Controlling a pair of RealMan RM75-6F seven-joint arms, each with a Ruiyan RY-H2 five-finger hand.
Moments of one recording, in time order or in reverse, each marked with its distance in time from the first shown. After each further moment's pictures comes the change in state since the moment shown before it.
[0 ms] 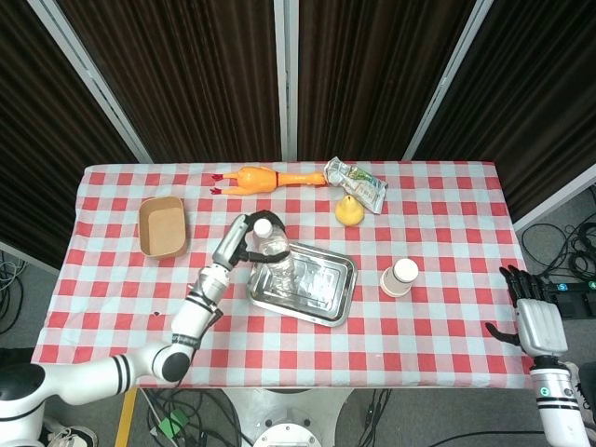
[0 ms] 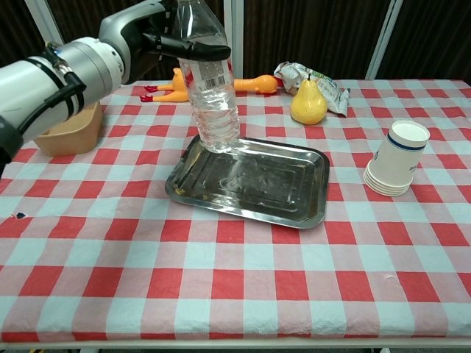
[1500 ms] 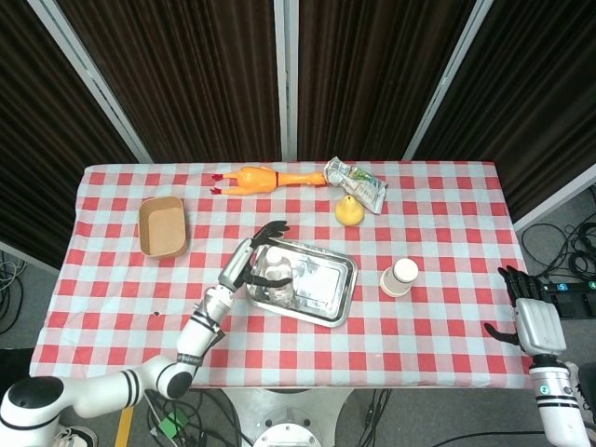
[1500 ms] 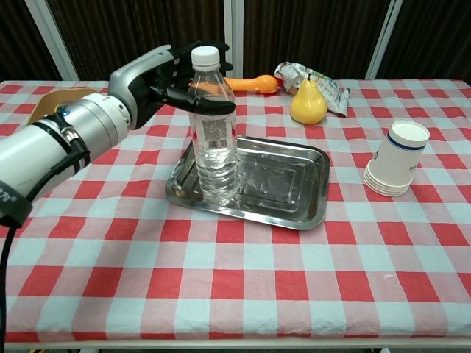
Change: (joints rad) left arm 0.059 -0.101 0.090 0.122 0.194 0.056 -0.144; right arm 0.008 0.007 0.000 -0.007 0.011 -0.029 0.019
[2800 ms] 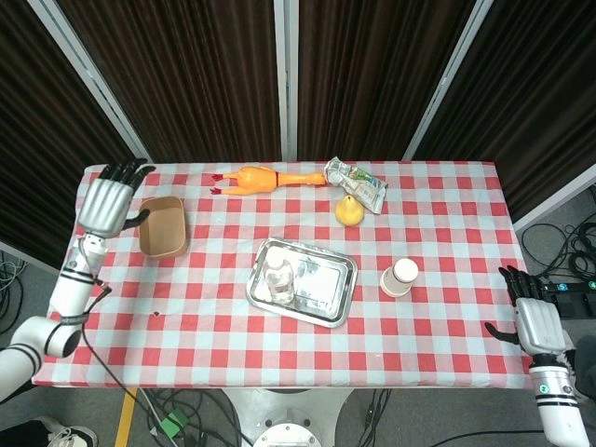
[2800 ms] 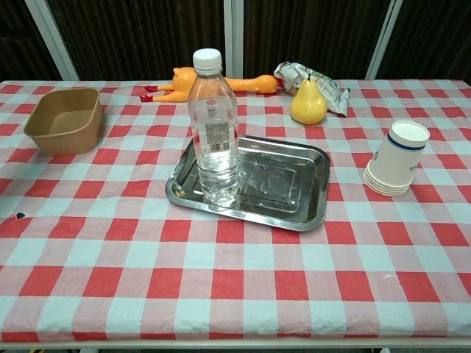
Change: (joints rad) left arm 0.091 0.380 0.123 0.369 0.140 0.171 0.588; right arm 0.002 -0.013 0.000 0.022 0.004 -0.004 -0.006
